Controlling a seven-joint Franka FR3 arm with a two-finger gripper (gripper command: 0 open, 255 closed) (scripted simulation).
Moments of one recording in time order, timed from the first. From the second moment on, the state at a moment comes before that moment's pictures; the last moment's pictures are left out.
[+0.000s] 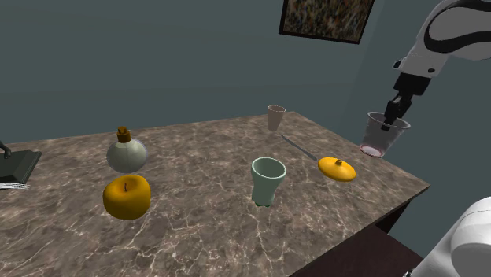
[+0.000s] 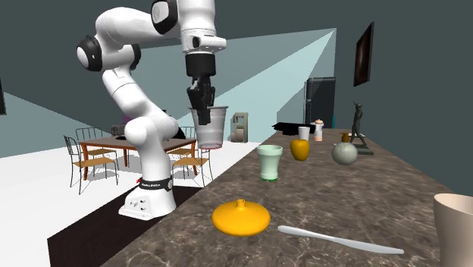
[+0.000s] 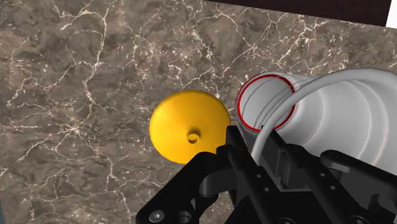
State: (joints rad) arm -0.10 -0.69 -0.46 -2.32 -0.21 1.66 -0.38
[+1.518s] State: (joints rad) arm 0.11 -0.54 -0.01 -2.29 0.07 1.78 0.15
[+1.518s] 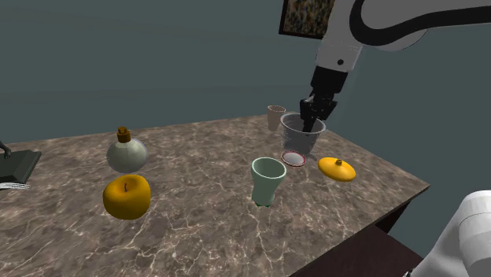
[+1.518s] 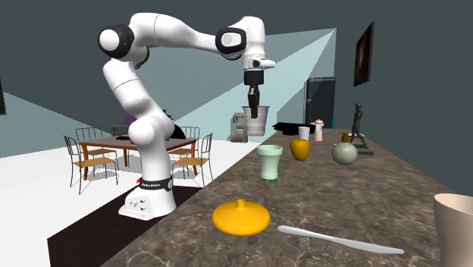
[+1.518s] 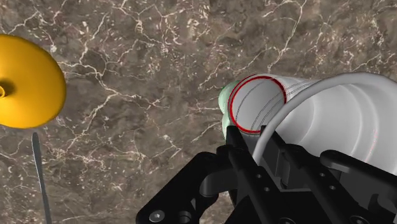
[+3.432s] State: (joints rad) arm 0.25 -0.01 0.27 -1.91 0.07 1.96 0.56
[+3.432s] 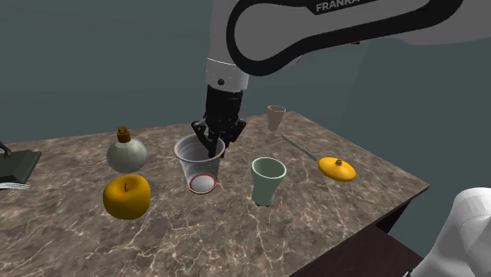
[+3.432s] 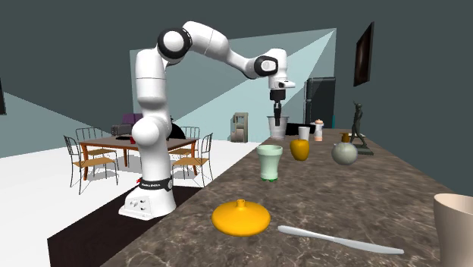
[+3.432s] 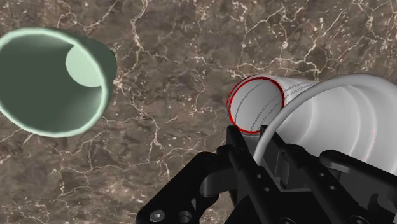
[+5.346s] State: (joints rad) arm 0.26 0.10 0.27 -2.13 0.04 2.29 0.57
